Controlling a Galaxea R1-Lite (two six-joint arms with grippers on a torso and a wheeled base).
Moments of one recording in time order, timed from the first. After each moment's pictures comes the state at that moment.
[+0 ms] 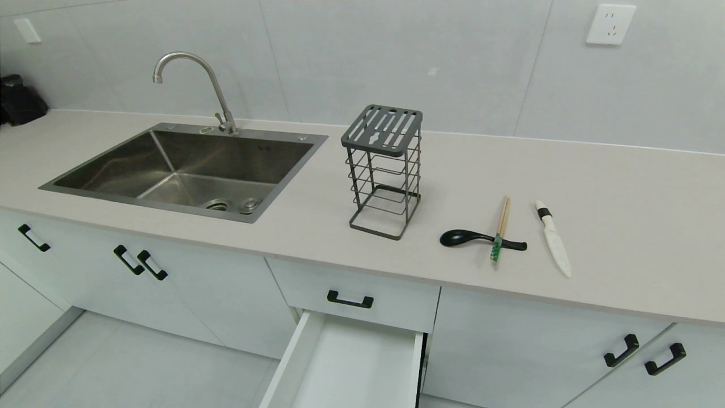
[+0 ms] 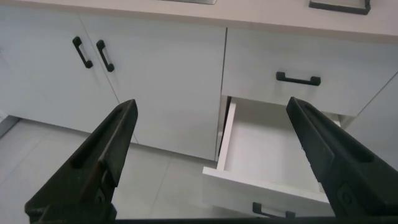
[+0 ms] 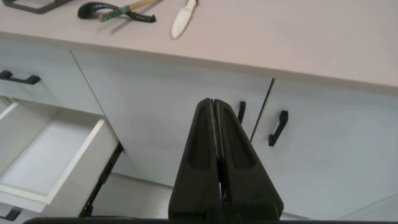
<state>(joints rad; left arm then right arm) 0.01 0.00 0.00 0.00 0.03 -0.01 0.00 0.00 0.00 0.01 0.00 -0.03</state>
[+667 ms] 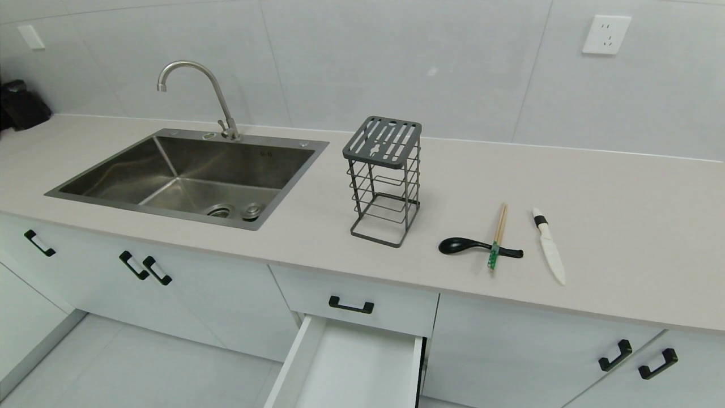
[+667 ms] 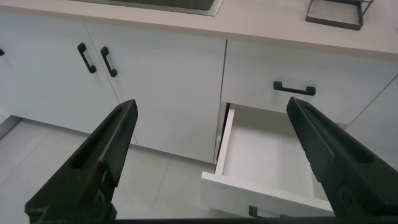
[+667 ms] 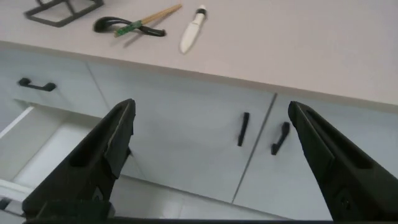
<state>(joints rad) 0.01 0.00 0.00 0.00 0.04 -0.03 0.00 0.00 0.00 -0.07 0.06 -0.04</state>
